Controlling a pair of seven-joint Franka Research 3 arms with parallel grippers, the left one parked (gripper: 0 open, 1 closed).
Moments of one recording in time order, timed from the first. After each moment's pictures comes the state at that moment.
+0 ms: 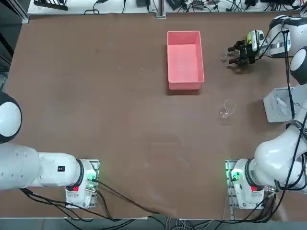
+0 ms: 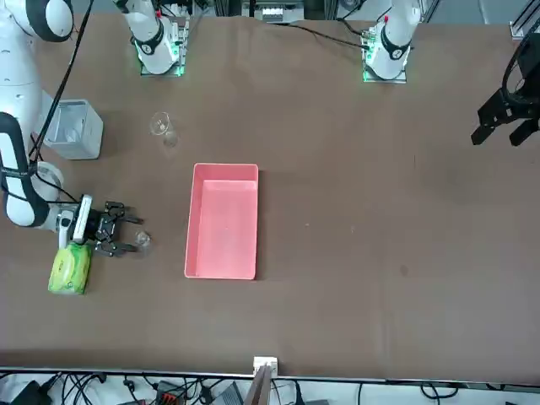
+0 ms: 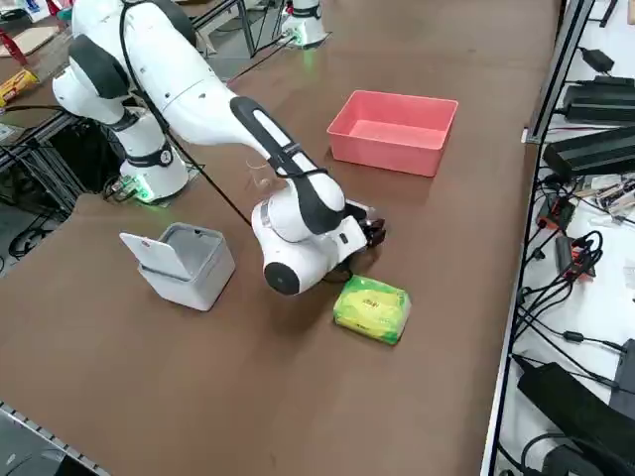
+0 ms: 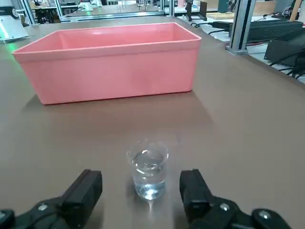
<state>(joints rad) -0.40 0.88 0.07 -1.60 1.05 1.82 -2.42</state>
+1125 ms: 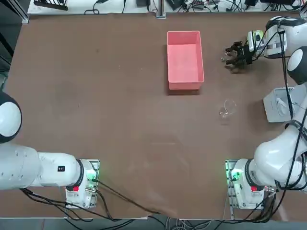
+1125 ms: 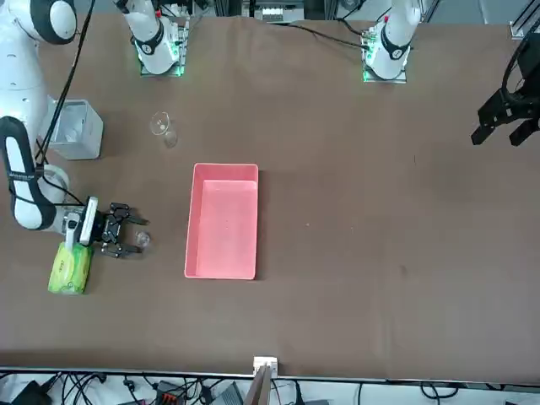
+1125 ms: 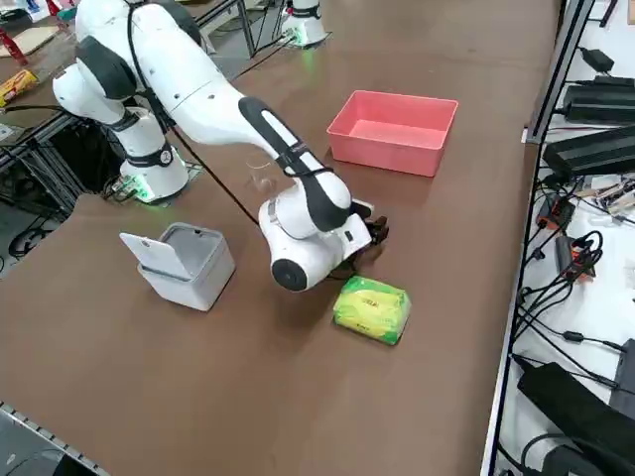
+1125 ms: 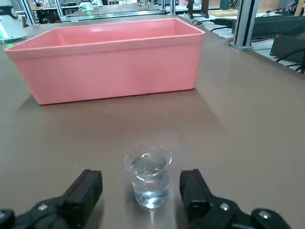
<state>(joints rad) -0.37 0.89 0.07 -1.60 1.06 1.84 -2.41</state>
